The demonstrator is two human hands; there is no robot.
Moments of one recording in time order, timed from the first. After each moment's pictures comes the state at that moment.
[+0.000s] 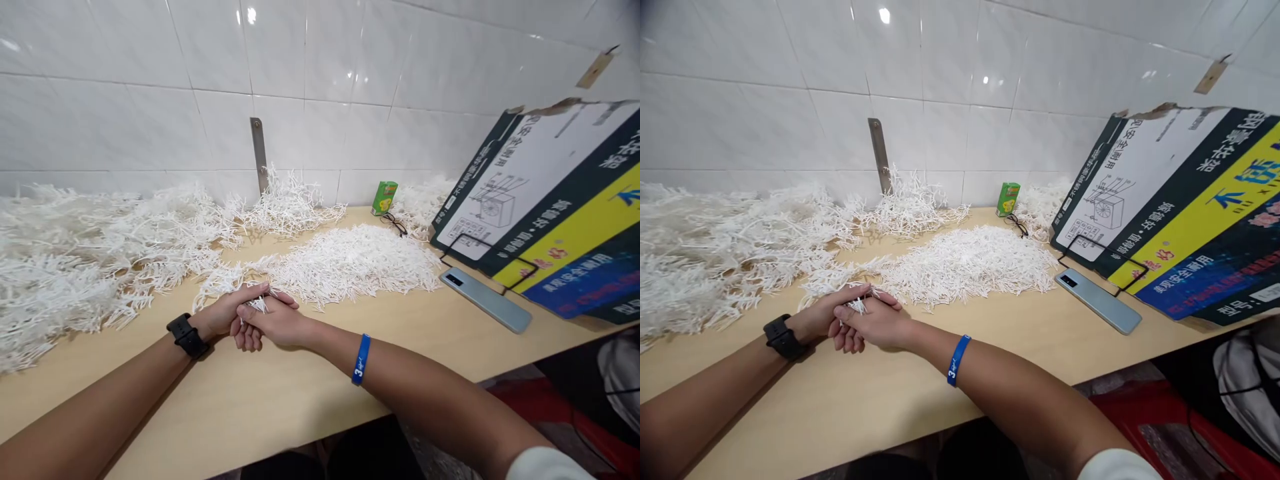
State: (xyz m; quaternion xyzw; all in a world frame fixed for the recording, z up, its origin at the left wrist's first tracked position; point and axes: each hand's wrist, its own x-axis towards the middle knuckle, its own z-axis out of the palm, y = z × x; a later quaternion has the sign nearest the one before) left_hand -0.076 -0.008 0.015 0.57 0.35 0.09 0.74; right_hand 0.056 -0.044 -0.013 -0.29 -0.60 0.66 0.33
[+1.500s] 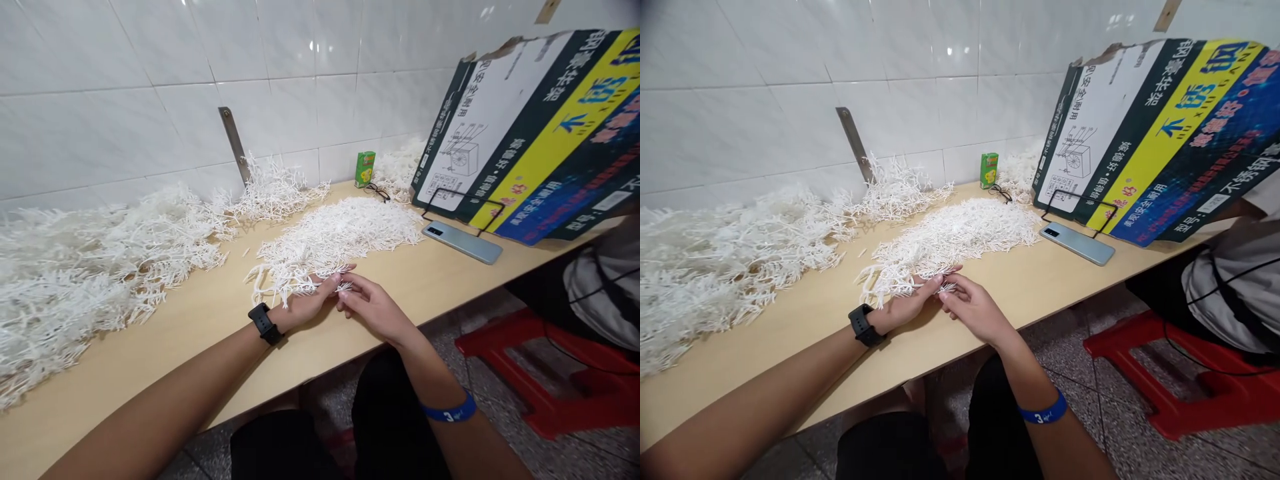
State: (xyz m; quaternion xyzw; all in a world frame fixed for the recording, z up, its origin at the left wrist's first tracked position) left_hand 0.020 -0.071 0.001 0.76 0.17 0.21 0.60; right_hand 0.159 -0.174 -0.010 -0.49 -0.47 0.47 0.56
